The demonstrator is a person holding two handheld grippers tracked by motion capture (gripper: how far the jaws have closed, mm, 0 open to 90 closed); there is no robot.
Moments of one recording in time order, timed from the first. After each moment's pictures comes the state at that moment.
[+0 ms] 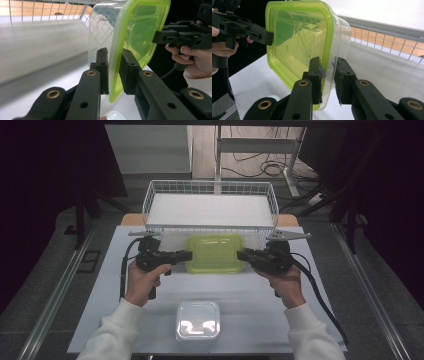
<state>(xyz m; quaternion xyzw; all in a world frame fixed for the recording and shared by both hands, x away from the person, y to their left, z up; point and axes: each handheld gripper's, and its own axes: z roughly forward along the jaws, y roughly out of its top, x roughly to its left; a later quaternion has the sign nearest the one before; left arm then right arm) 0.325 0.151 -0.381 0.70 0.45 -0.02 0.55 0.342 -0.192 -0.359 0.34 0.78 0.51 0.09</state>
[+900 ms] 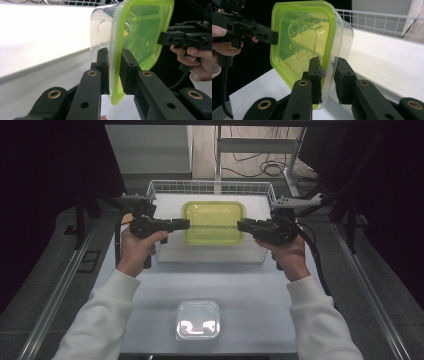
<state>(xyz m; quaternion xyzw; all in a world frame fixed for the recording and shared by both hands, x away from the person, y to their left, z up) 0.362 0.161 -0.307 0.71 0.43 0.02 0.56 0.371 -0.184 -0.292 0.32 0.77 0.54 0.11</state>
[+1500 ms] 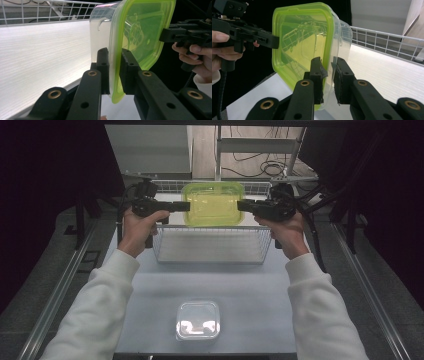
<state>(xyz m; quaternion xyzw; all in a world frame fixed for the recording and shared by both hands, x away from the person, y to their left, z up) 0.405 0.164 -0.290 0.71 0.44 0.01 0.55 0.416 -0.180 -0.268 0.33 0.77 0.54 0.10</state>
